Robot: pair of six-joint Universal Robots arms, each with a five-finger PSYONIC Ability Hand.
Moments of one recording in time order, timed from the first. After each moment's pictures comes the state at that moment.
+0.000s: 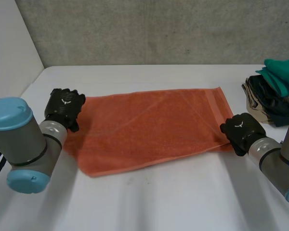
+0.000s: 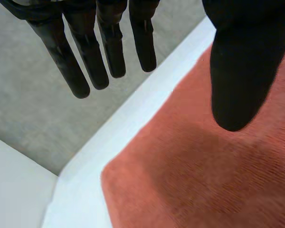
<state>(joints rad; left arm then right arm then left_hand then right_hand) 4.40 -2.01 -1.66 3.54 -1.59 3.66 1.77 -1.16 1.74 -0.16 1.39 2.40 0.51 0.52 0.52 0.52 0.34 1.05 1.18 1.18 1.19 0.99</state>
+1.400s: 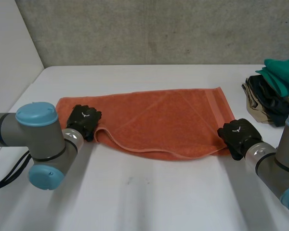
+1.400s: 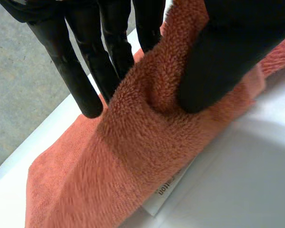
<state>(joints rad) 4.35 -2.24 -1.49 3.46 -1.55 3.65 1.78 -1.12 1.75 -0.21 1.39 2.47 1.13 1.15 1.14 1.14 0.94 1.05 1.18 1.18 1.19 0.99</state>
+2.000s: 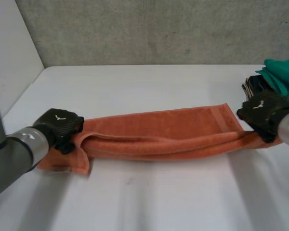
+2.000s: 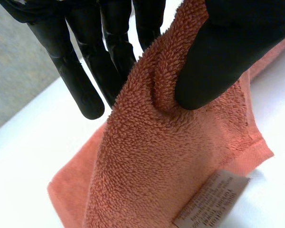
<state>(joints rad) 4.43 -1.77 -1.66 2.95 -1.46 3.62 1.75 -1.39 1.52 0.35 1.39 2.18 1.13 1.20 1.19 1.20 0.95 1.05 1.18 1.18 1.19 0.99</state>
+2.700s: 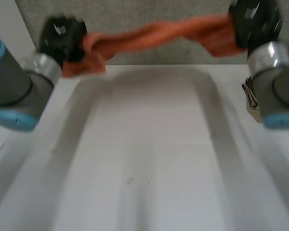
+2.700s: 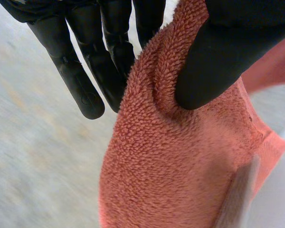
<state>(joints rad) 4.40 -2.03 -1.14 3.46 -1.44 3.42 1.90 -1.17 1.21 -0.54 1.54 2.39 1.13 1.20 1.19 1.20 0.95 1.05 1.18 1.19 1.19 0.99</state>
